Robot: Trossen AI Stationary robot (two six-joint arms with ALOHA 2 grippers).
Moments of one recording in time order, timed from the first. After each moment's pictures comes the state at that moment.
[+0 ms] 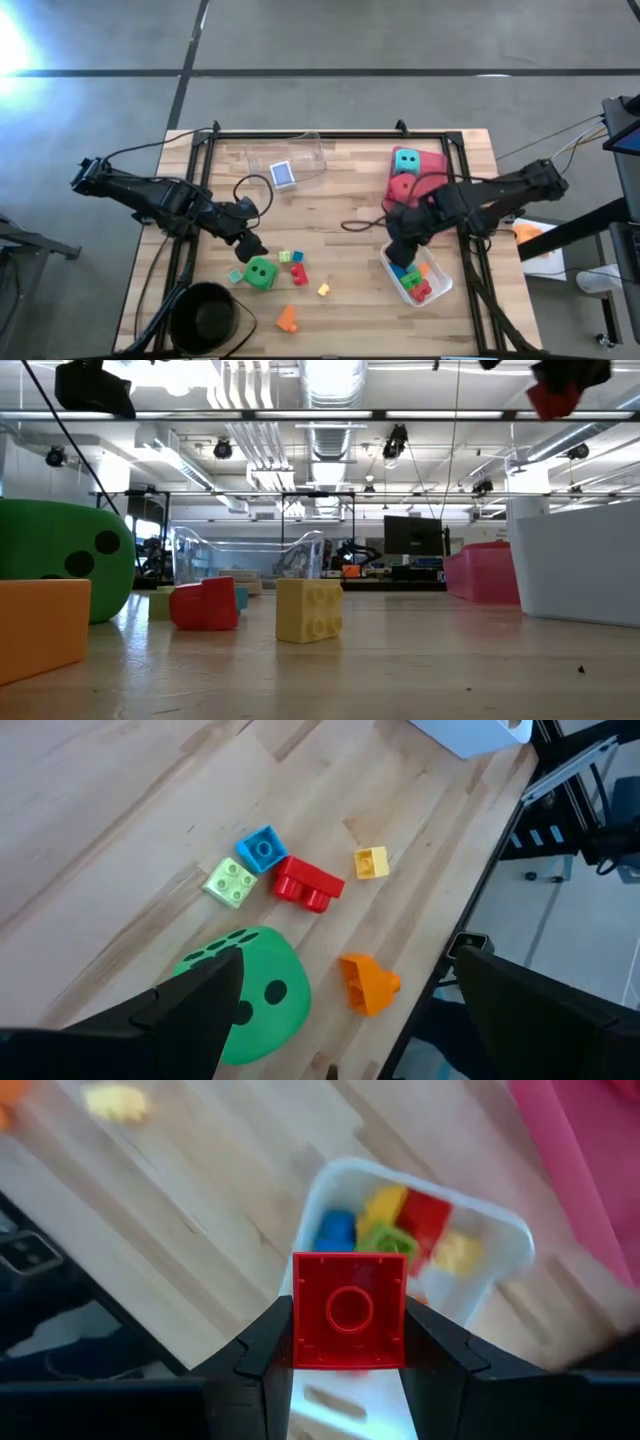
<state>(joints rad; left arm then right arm) -0.30 1.10 1.04 -0.85 0.00 -1.10 0.29 1.42 1.38 -1.32 -0.08 1.10</state>
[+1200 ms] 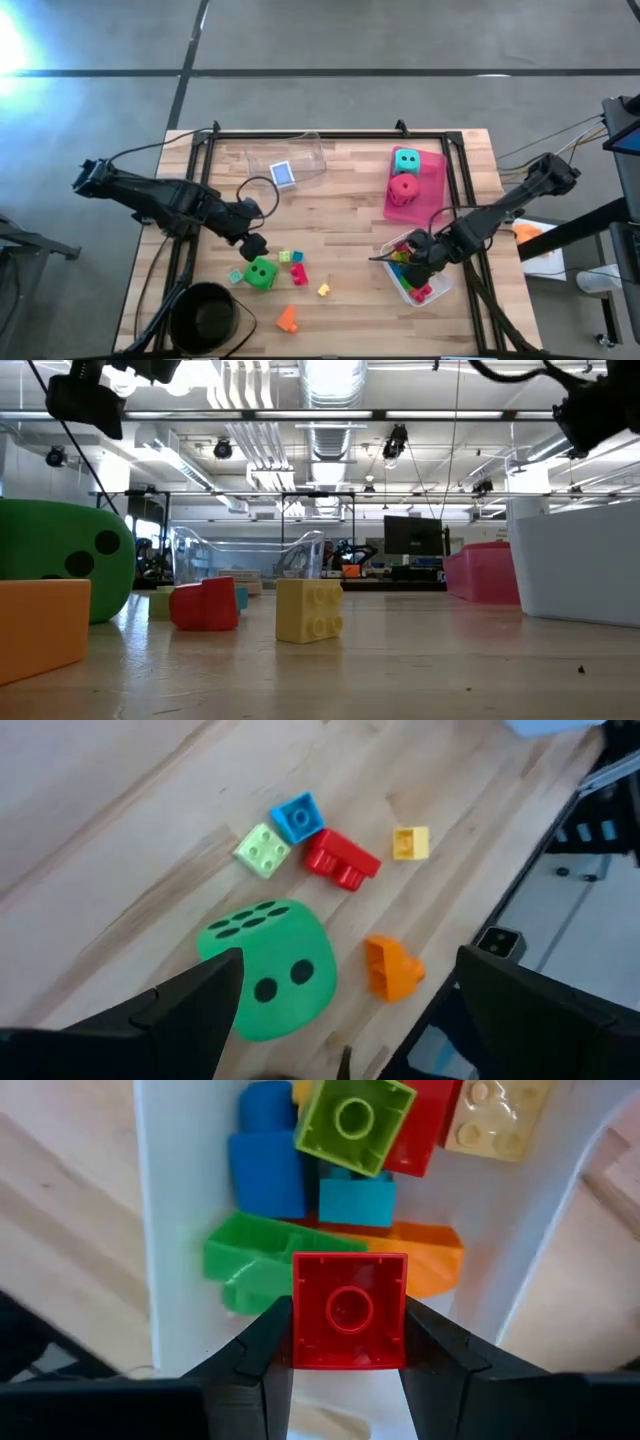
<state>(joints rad) -0.26 1.15 1.04 -0.91 0.06 -1.15 0.55 1.26 0.84 -0.92 -0.08 1.53</state>
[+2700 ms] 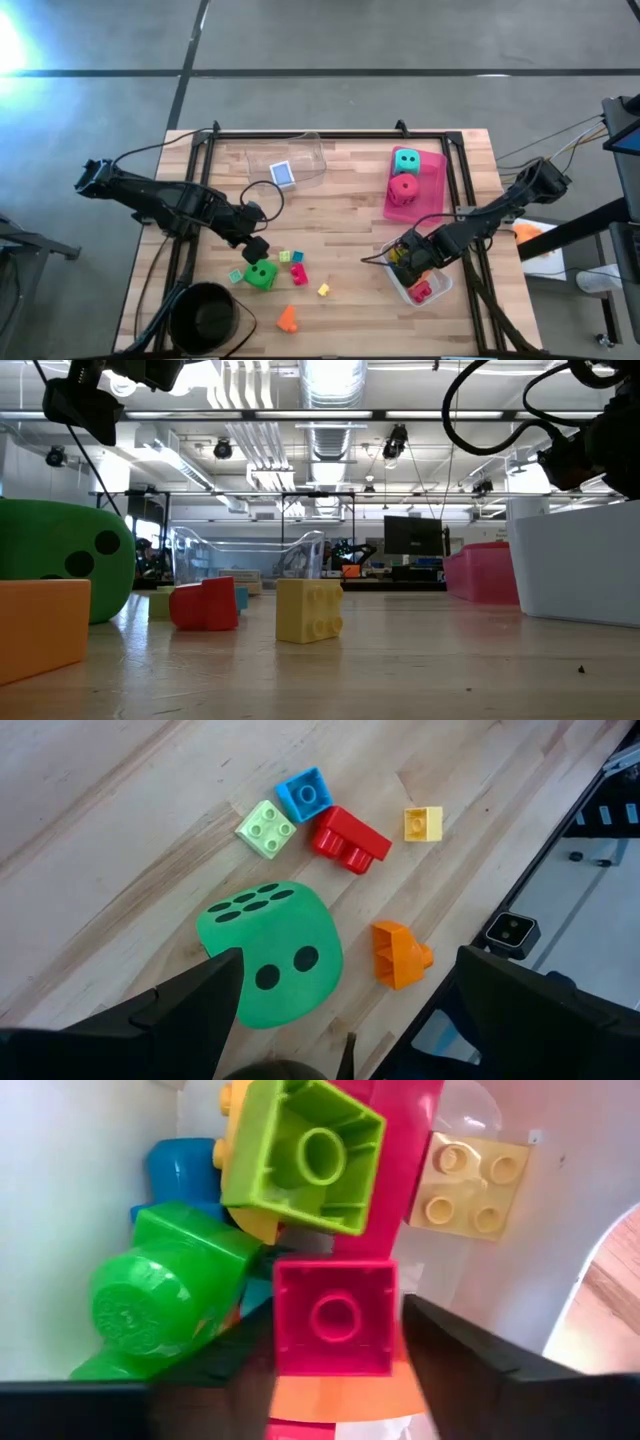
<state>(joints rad) -0.26 1.19 1.04 -0.92 0.11 -1.15 0.51 1.39 0.78 -0.85 0.00 1.47</state>
